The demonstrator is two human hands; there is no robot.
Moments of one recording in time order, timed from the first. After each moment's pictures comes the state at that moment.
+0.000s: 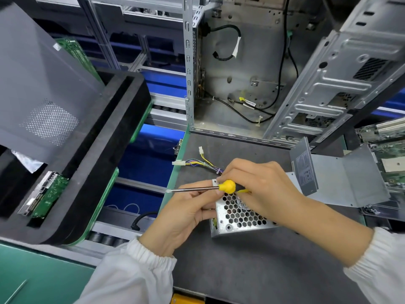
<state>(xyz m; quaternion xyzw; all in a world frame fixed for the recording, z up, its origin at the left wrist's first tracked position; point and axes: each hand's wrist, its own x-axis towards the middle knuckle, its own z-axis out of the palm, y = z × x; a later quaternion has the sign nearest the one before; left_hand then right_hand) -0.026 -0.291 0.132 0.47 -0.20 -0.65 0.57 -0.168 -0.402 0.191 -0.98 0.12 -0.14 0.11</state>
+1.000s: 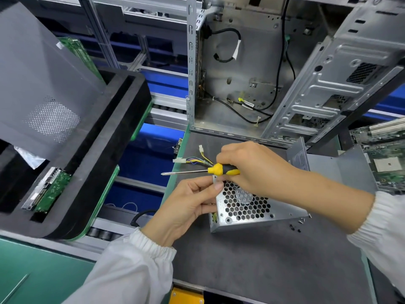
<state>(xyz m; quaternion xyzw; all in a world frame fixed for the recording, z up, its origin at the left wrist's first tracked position) -0.023 -0.290 0.136 0.45 -0.22 -0.66 0.56 -0.140 -0.415 0.216 -0.97 0.16 0.00 0.16</state>
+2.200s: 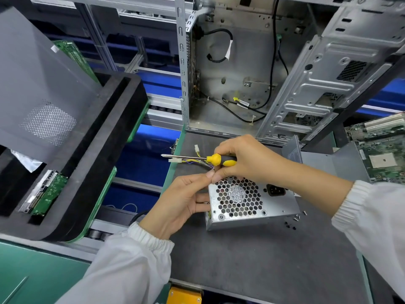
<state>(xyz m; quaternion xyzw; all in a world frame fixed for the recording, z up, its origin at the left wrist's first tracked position) -0.021 -0.300 0.142 0.49 -0.19 -0.67 0.52 -0.140 -0.438 0.206 -0.92 0.19 -0.02 0.35</state>
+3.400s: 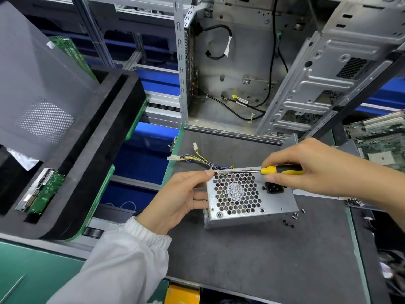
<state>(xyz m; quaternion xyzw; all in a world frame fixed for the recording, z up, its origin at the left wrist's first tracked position) -0.019 -0.305 0.145 0.52 -0.15 -0.67 0.51 -0.222 -0.443 0.256 -0.94 0.22 0.07 0.26</state>
